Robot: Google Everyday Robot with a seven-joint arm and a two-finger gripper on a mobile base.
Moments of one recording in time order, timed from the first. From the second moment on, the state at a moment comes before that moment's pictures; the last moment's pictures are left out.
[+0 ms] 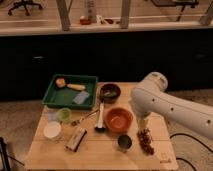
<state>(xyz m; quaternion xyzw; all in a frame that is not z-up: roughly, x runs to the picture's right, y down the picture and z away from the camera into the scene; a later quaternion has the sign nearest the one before) 0.154 0.130 0.686 -0.24 -0.02 -0.12 0.96</state>
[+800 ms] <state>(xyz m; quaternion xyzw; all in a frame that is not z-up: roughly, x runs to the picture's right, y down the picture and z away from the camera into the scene) 0.103 0.077 0.721 -0.25 -0.04 -0.15 0.96</state>
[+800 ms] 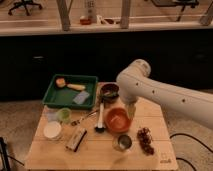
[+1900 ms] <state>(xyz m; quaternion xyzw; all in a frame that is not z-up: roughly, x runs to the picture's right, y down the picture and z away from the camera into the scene) 0.071 0.012 0.793 -0.23 -0.06 -0.18 0.96</state>
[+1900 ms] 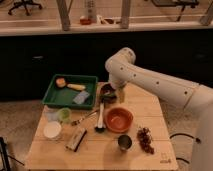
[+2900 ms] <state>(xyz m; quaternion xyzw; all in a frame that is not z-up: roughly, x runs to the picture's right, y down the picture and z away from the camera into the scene) 0.051 -0.003 0.832 -0.21 -0.09 -0.18 0.96</state>
